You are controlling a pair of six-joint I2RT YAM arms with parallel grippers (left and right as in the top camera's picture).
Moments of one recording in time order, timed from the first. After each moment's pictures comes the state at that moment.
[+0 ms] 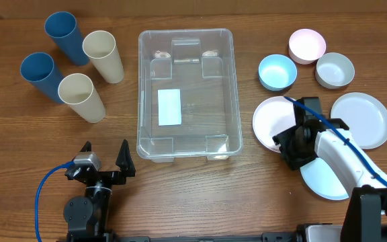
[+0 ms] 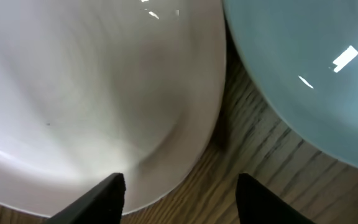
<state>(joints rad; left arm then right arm) 0.06 0.02 0.01 -0.06 0.11 -0.26 0.03 1.52 0.81 -0.77 -0.08 1.14</state>
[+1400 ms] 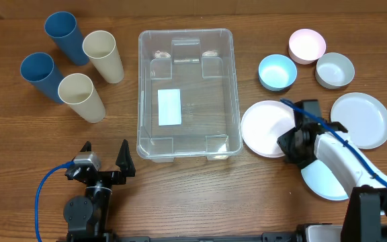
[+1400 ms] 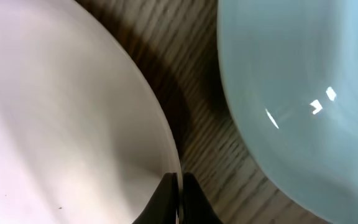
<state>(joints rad) 0.06 0.02 0.01 -0.06 0.11 -0.26 0.02 1.52 0.79 -0.72 0.04 1.02</state>
